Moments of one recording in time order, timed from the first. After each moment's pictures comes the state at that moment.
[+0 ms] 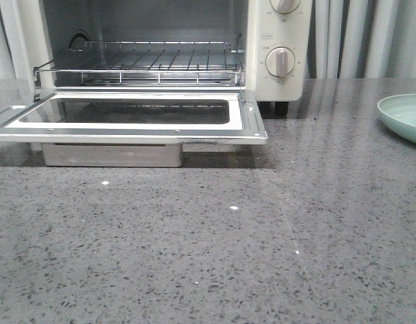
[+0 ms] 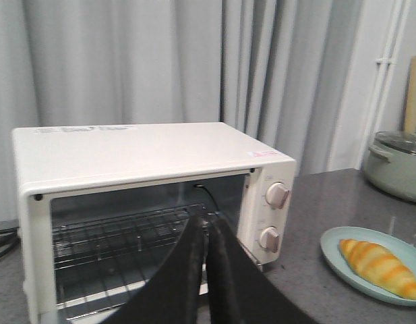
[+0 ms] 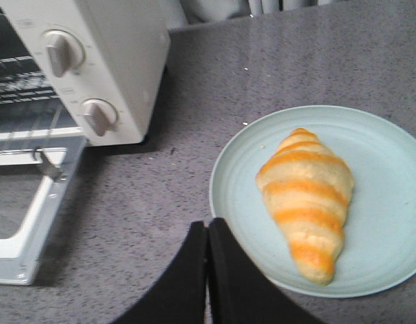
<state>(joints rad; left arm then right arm) -0.54 0.55 -0.74 0.05 0.24 -0.18 0.12 0.71 -0.75 -0.01 0.58 0.19</state>
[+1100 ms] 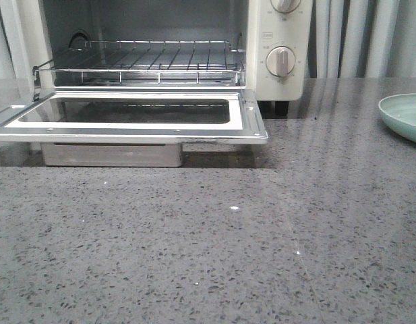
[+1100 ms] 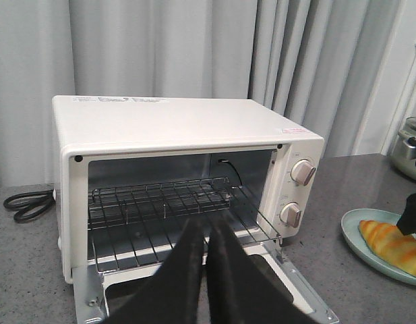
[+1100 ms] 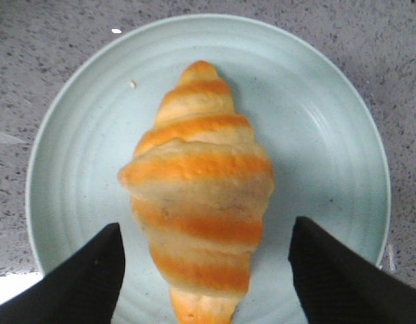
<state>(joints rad) -0.48 0.48 -0.74 0.03 0.38 -0.18 0.05 1.44 -1.20 -0.24 0.92 0.19</state>
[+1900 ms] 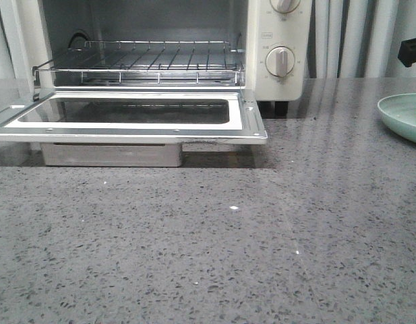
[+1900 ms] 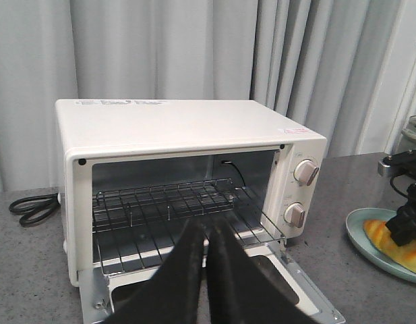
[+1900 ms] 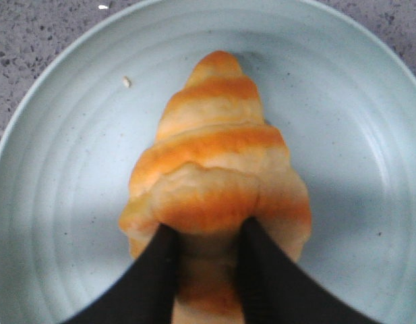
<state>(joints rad) -0.48 0.48 -0.74 0.05 0.38 -0.18 0.04 1.58 -1.21 -0.23 0.87 0.19</state>
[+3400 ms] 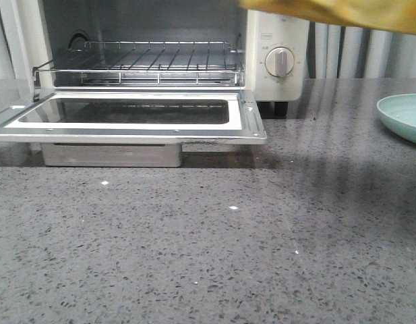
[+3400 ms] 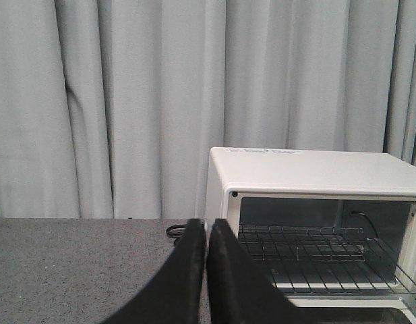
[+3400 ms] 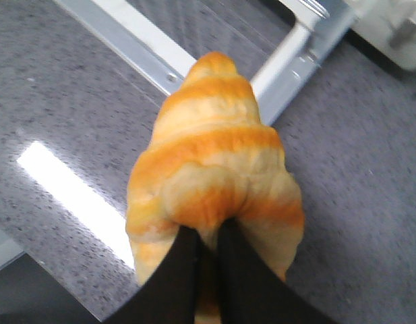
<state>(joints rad) -0.17 0.22 -0.78 0.16 0.55 -0.21 0.81 1.25 -1.36 -0.13 1.15 0.12</state>
